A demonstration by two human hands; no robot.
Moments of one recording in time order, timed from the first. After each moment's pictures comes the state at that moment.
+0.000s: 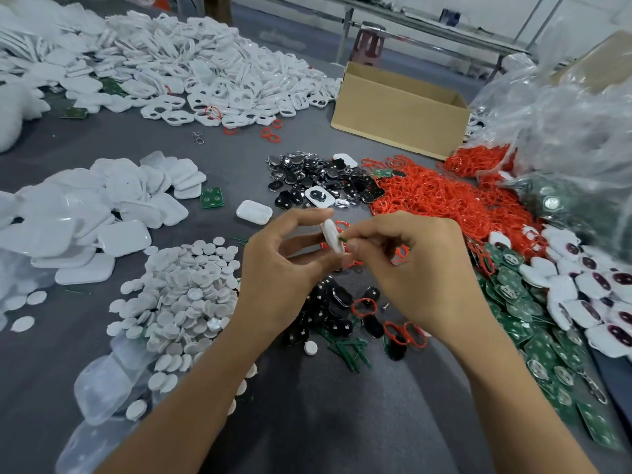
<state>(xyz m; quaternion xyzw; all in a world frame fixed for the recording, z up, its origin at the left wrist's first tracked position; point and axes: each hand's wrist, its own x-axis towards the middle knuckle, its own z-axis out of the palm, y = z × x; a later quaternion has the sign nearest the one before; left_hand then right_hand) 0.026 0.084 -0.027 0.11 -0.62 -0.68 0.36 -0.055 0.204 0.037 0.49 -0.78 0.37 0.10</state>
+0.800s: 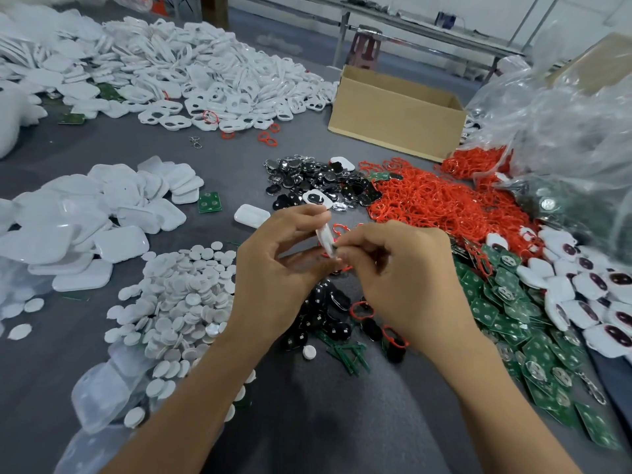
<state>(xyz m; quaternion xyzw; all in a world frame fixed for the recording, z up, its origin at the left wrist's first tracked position) 0.026 0.079 -0.032 0.07 -0.65 -0.63 0.41 -0.049 0.201 0.030 0.49 -0.80 0.32 0.16</state>
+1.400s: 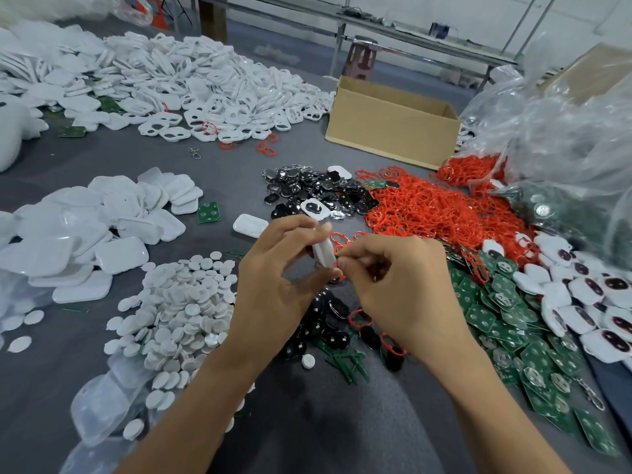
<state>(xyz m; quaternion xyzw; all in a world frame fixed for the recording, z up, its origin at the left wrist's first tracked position) 0.026 0.078 -0.032 0.07 -0.77 -0.43 0.47 -0.049 0.200 0.029 0.46 -0.81 0.35 0.12</state>
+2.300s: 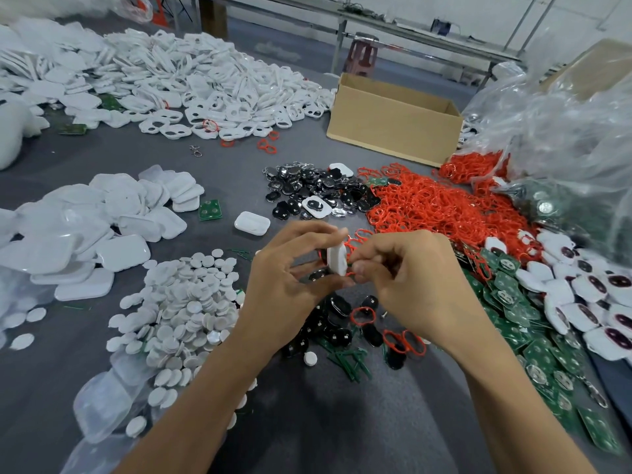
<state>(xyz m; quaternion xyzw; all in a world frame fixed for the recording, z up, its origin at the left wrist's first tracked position) 0.024 0.080 -0.032 0.03 -0.69 -0.63 0.35 -0.056 0.208 0.040 0.42 -0.85 0.31 -0.01</state>
